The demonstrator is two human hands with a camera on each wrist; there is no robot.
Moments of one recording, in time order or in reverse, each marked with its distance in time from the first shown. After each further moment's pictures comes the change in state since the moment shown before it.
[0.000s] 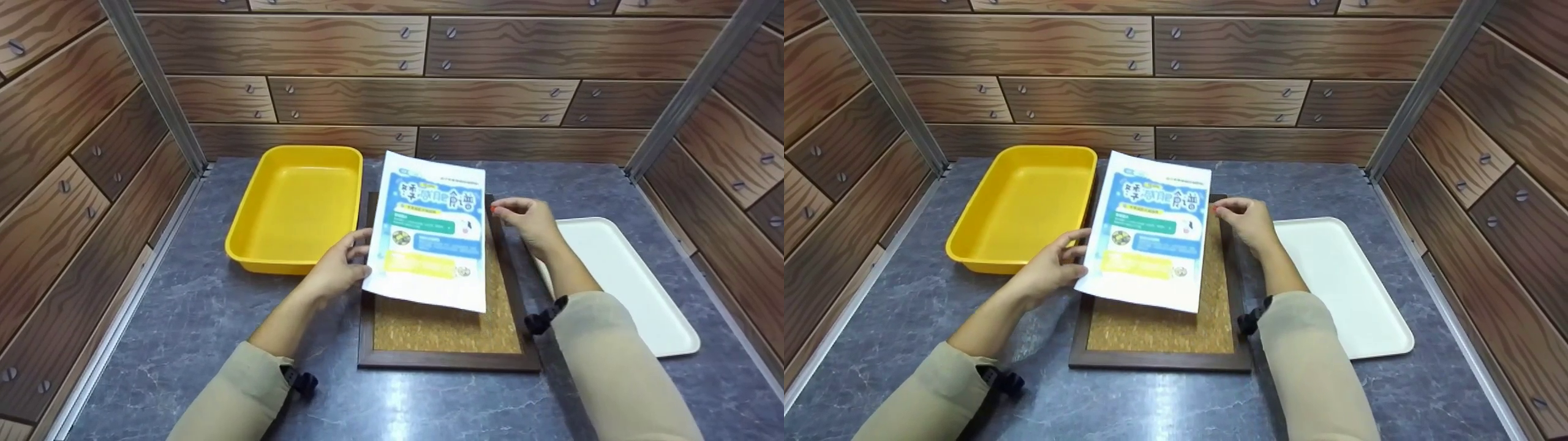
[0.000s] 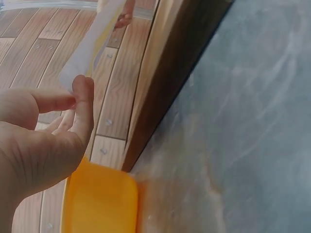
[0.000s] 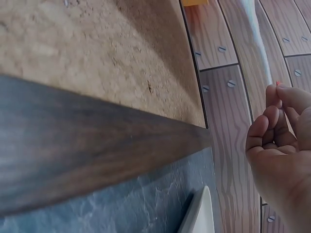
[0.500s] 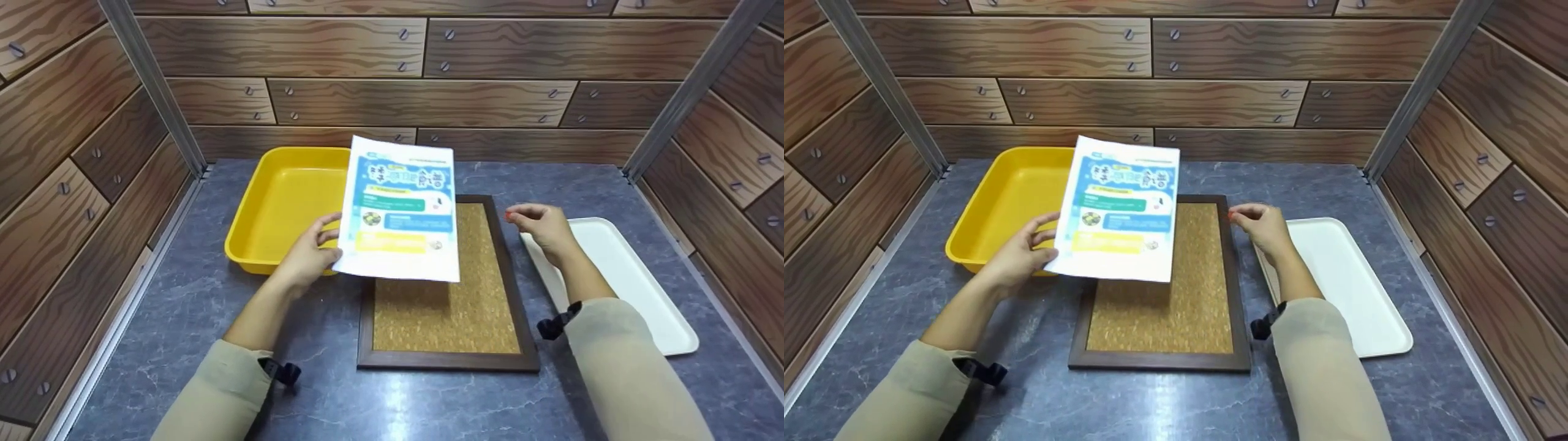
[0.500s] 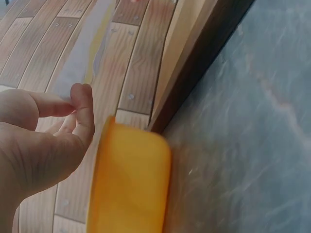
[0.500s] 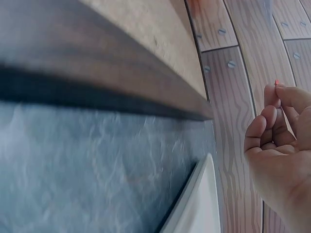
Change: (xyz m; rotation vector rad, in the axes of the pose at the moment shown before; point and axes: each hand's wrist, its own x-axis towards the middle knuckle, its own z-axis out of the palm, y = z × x) left_hand -0.008 0.021 -0.043 -0.017 0.093 -0.001; right_hand -0.009 0.013 -0.030 -0.017 -0.011 0.008
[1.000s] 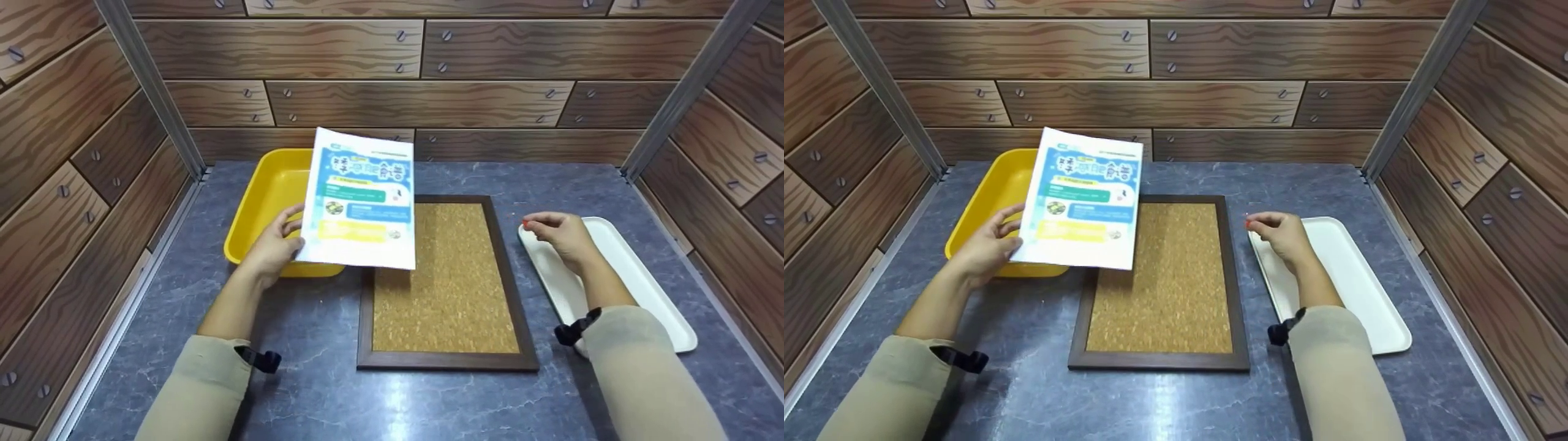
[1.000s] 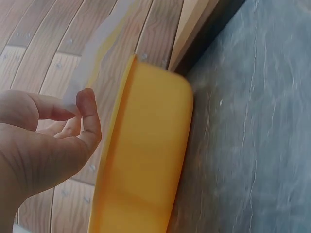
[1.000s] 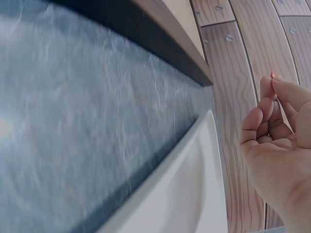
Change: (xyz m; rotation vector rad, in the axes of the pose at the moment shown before) left_hand 0.008 0.003 -0.054 -0.048 0.101 -0.082; right_hand -0.013 0.018 -0.037 0.019 -0.024 0.037
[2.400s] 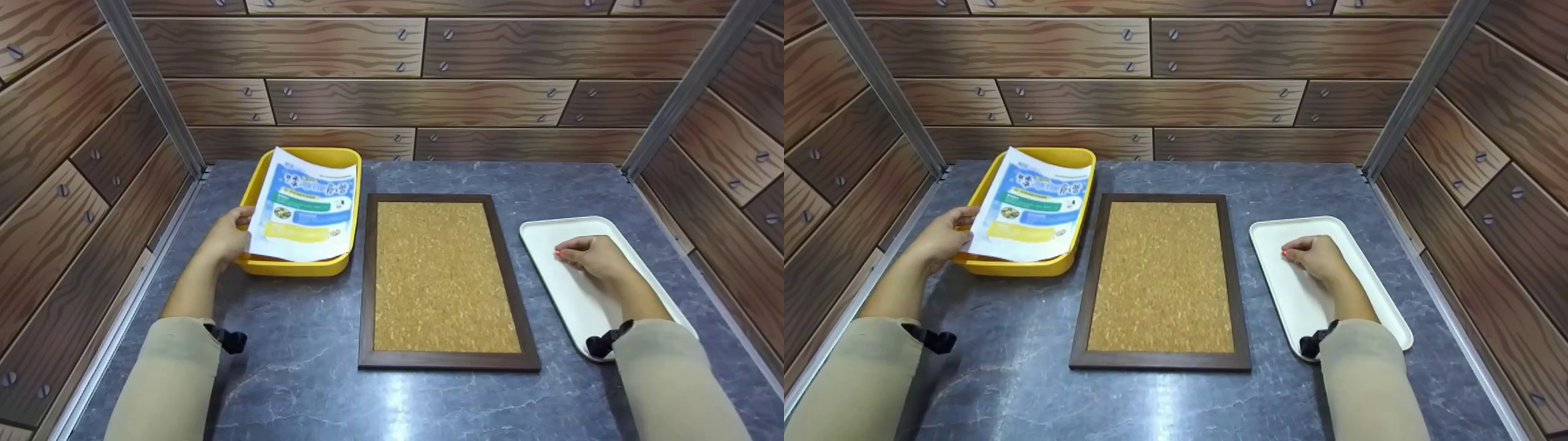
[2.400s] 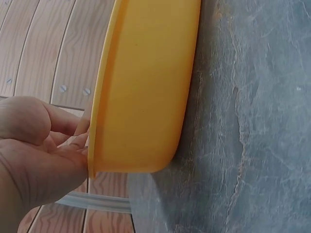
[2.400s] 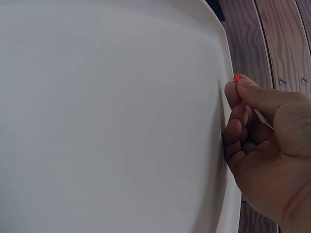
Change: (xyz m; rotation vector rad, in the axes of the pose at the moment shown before) left_hand 0.013 -0.001 -0.088 0.407 0.118 -0.038; right_hand -0.026 0.038 -0.057 -0.384 -0.042 0.198
